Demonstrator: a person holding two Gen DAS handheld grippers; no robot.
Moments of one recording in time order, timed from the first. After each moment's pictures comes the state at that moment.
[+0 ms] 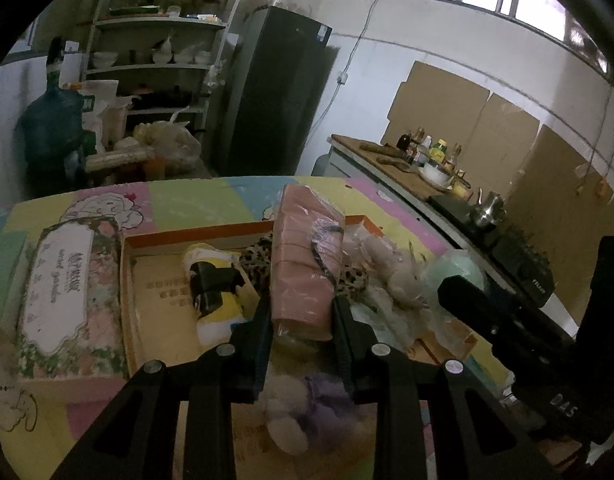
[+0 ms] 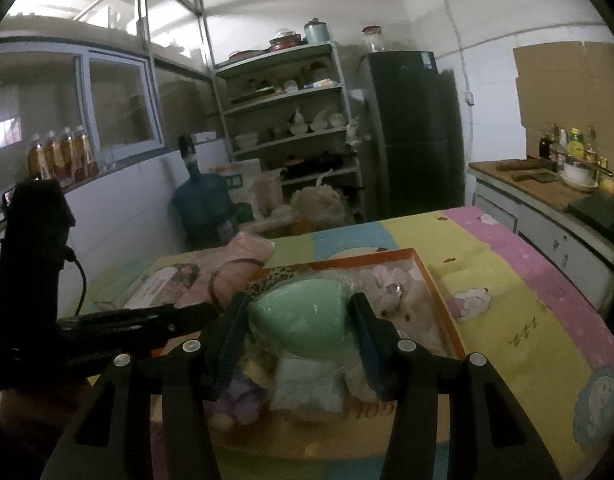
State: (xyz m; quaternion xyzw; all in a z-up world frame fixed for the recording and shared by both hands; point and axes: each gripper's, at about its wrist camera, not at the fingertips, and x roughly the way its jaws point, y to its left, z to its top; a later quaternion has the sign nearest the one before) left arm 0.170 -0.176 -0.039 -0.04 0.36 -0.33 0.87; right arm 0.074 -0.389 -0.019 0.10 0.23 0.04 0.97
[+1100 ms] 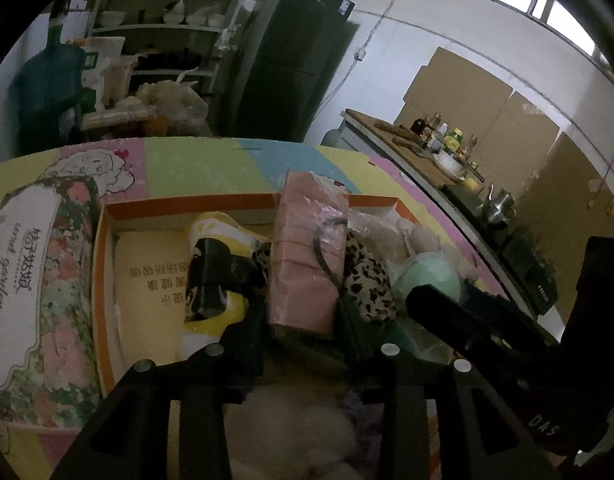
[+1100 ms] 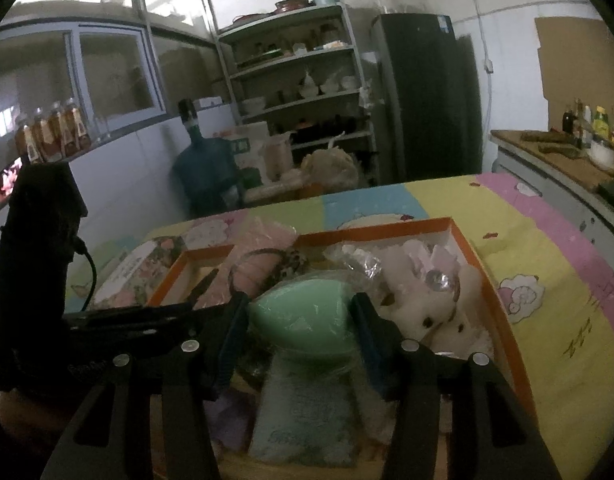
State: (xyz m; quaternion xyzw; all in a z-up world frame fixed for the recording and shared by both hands) left arm 0.218 -0.186 -0.075 -0.07 0.42 -0.32 0.85; right arm 0.137 -0.389 -0.058 0.11 0.29 0.07 0.95
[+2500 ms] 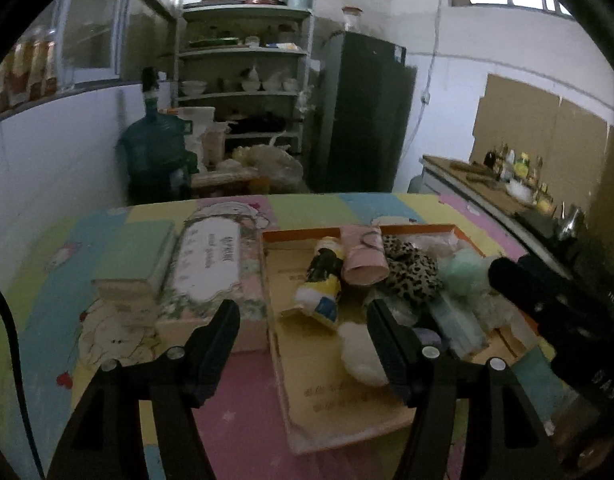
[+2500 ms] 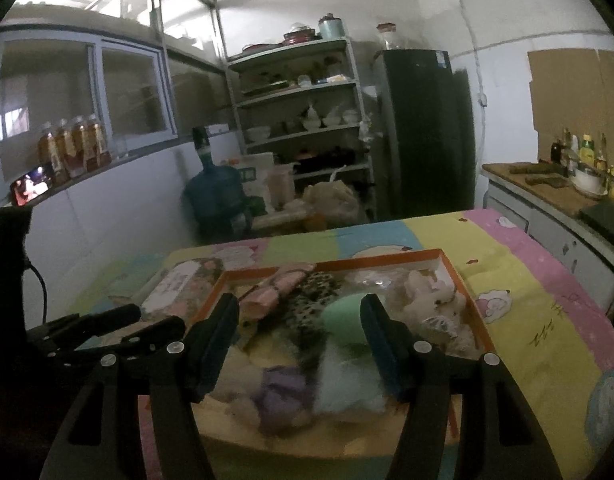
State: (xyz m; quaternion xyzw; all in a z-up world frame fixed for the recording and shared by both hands) left arm 0.116 -0.122 -0.015 -0.01 0.32 -0.14 0.94; right arm 0.070 -0.346 -0.009 0.08 0.24 0.05 0.97
